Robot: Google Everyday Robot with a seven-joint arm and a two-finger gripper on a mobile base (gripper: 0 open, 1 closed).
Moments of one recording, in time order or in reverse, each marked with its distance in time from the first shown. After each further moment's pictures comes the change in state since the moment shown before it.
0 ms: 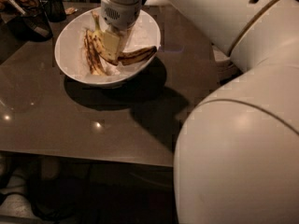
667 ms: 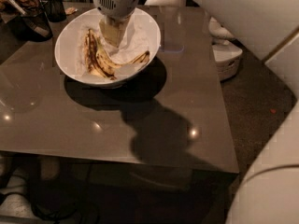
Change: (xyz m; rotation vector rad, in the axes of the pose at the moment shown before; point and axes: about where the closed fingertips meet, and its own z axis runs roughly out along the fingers) arm 0.003 0.030 -0.053 0.119 -0.032 -0.056
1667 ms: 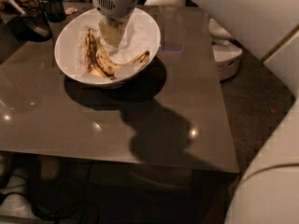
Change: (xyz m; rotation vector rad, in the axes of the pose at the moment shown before) arm 0.000 0.000 0.000 0.000 0.000 0.000
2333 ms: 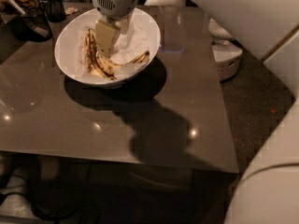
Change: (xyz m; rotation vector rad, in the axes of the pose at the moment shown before) arm 0.000 0.000 0.000 0.000 0.000 0.000
